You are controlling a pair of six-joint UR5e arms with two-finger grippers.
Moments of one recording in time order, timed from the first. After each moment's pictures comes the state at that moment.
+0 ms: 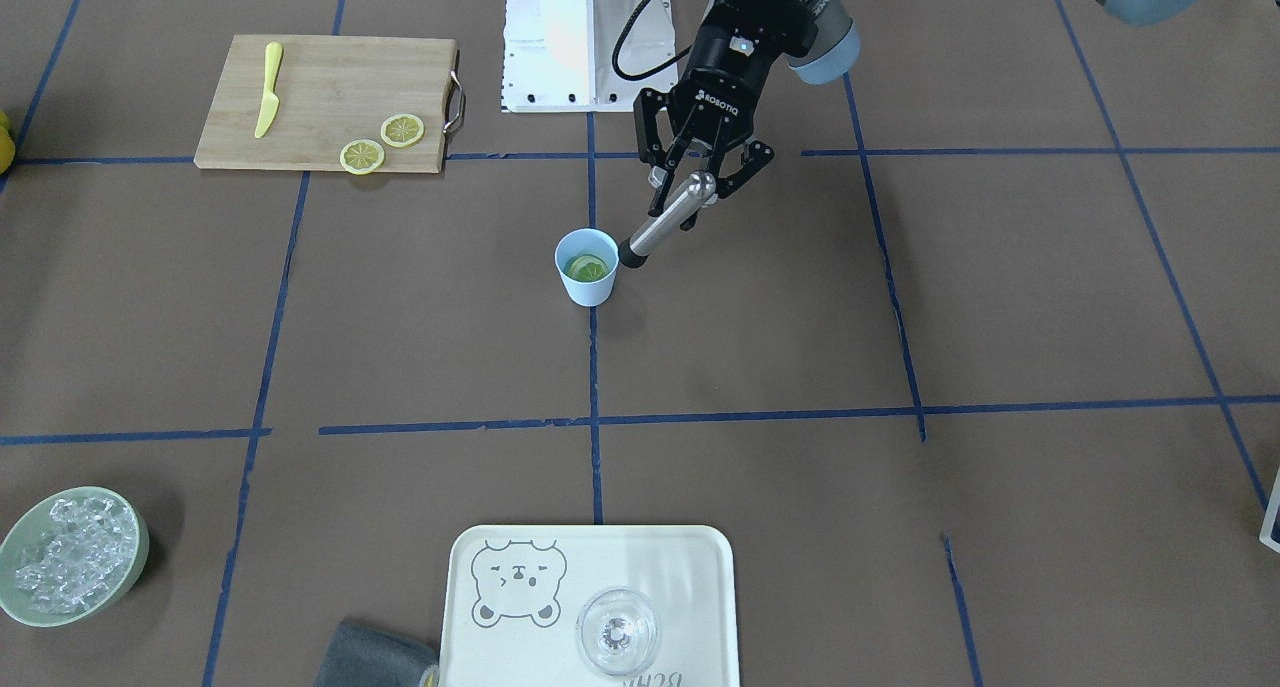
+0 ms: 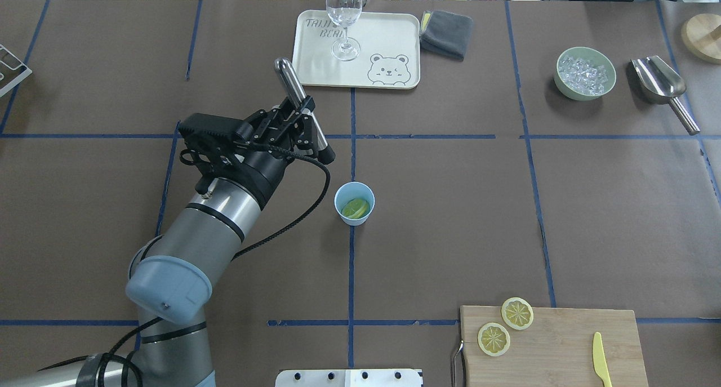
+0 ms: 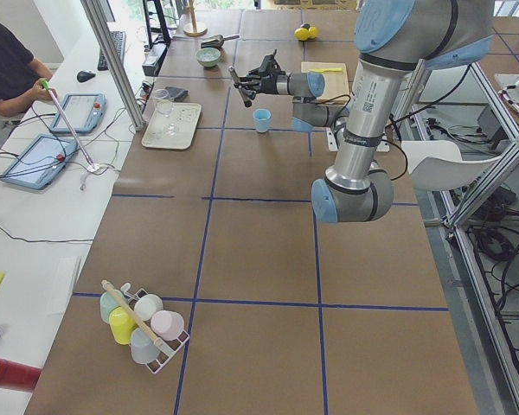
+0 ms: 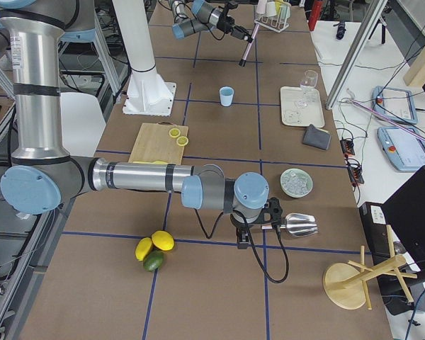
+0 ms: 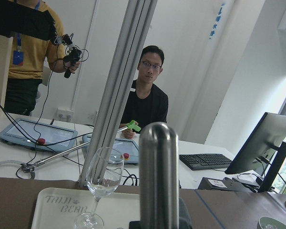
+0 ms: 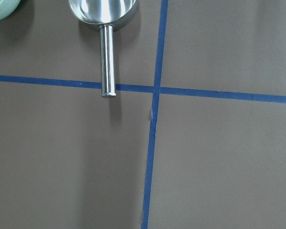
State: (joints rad) left arm -0.29 -2.07 -1.80 -2.59 -0.73 -0.88; right arm 1.61 -1.58 1.57 -1.59 2.44 -0.13
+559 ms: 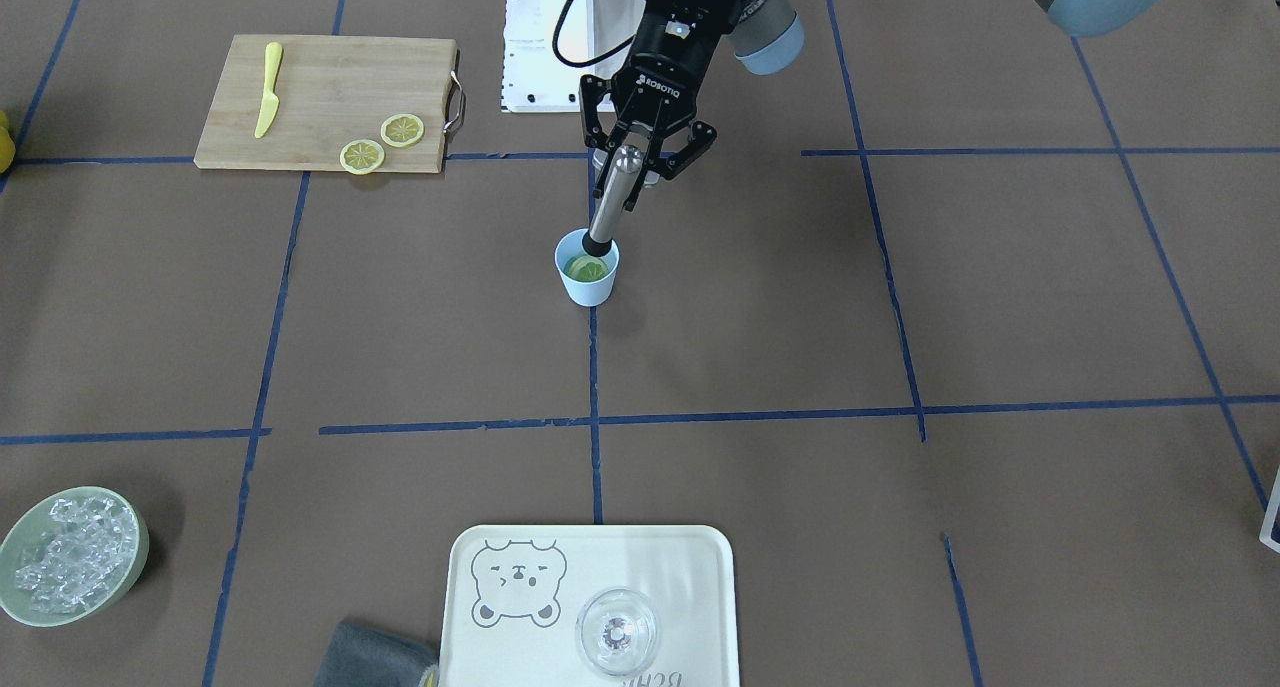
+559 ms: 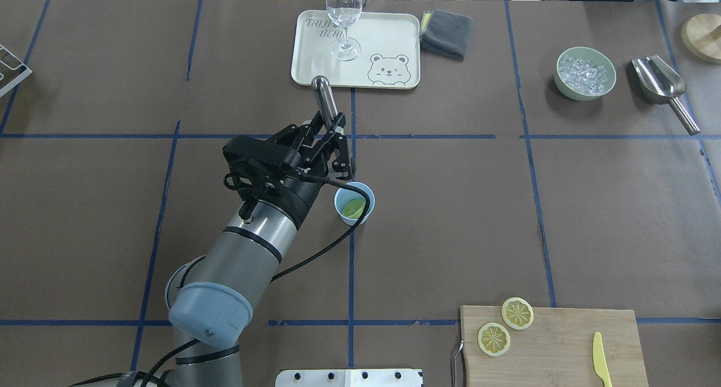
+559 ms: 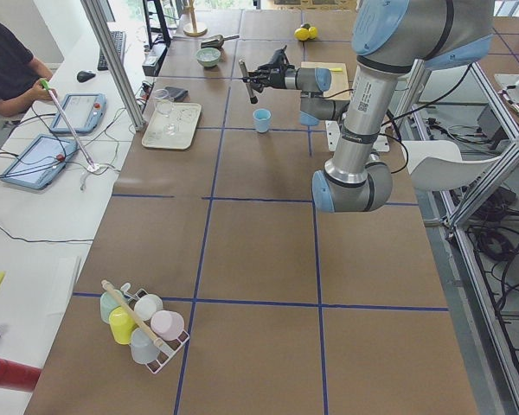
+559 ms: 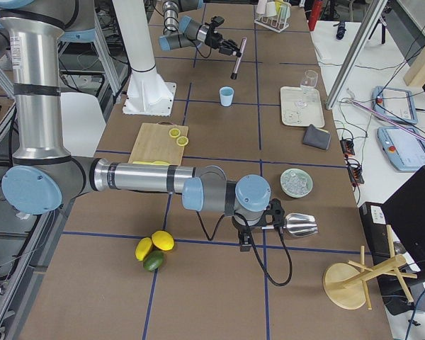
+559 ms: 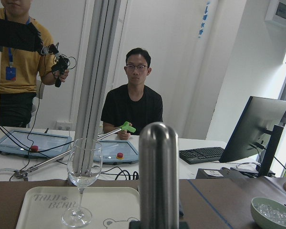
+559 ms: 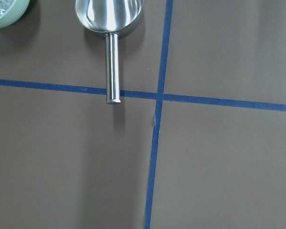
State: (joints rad) left arm -0.22 -2.15 -1.73 -2.59 -0.66 -0.76; right arm 1.61 -1.57 1.57 -1.59 2.44 -0.13
